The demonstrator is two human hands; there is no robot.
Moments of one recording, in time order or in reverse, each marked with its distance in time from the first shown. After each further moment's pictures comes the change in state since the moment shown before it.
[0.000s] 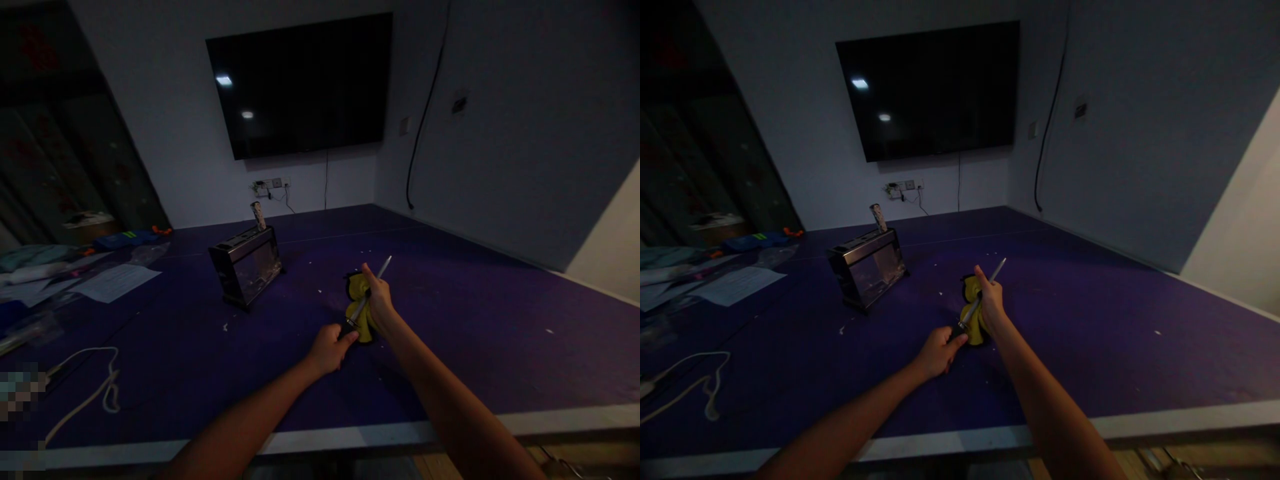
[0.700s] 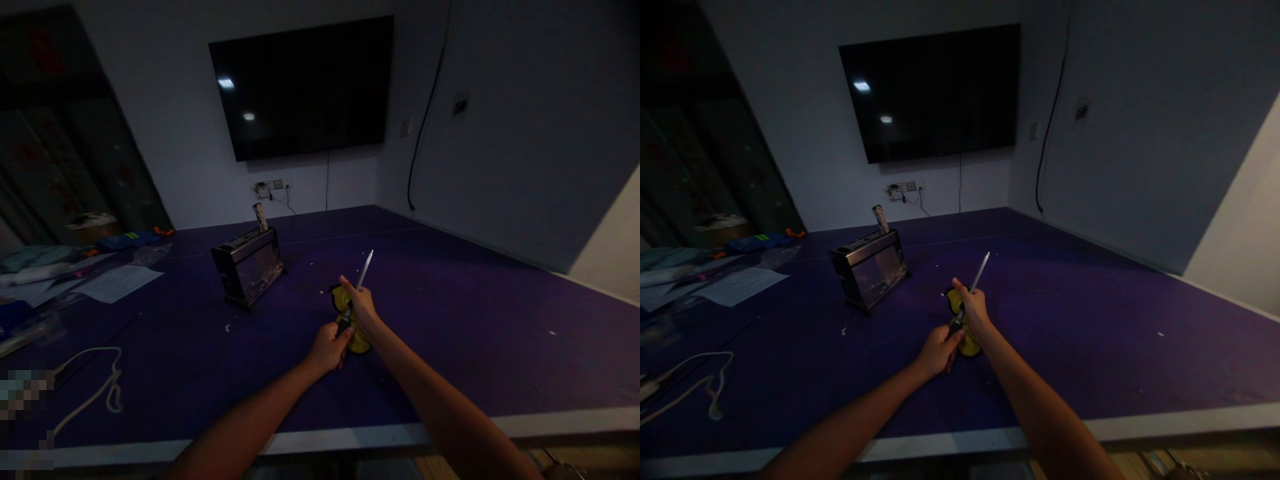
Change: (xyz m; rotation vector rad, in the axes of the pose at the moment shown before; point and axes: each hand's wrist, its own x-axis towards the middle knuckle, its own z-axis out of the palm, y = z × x) left_hand 0.003 -0.001 0.002 -0.120 0.022 -0.026; right_hand -0.025 0.015 0.021 -0.134 -0.077 0.056
